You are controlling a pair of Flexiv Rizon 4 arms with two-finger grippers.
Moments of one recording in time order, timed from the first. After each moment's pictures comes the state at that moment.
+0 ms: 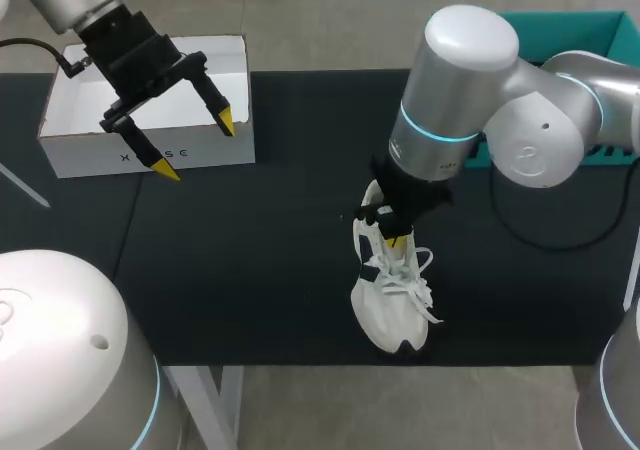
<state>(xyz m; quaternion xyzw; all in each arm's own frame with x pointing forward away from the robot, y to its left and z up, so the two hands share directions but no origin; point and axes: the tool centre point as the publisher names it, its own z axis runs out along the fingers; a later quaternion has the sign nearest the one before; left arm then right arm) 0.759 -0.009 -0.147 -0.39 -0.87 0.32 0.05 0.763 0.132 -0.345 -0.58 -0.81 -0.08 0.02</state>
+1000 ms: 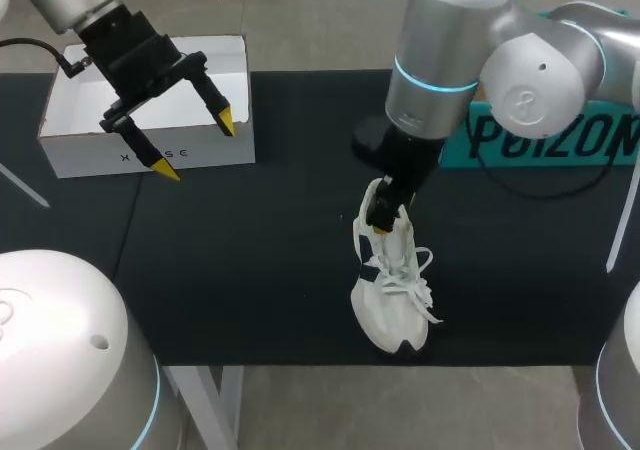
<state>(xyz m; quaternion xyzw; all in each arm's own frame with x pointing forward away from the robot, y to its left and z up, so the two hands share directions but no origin) 0.759 -0.009 -0.147 -0.39 -0.87 0.32 0.05 0.777 0.123 -0.299 -0.28 -0.96 -0.05 0.02</state>
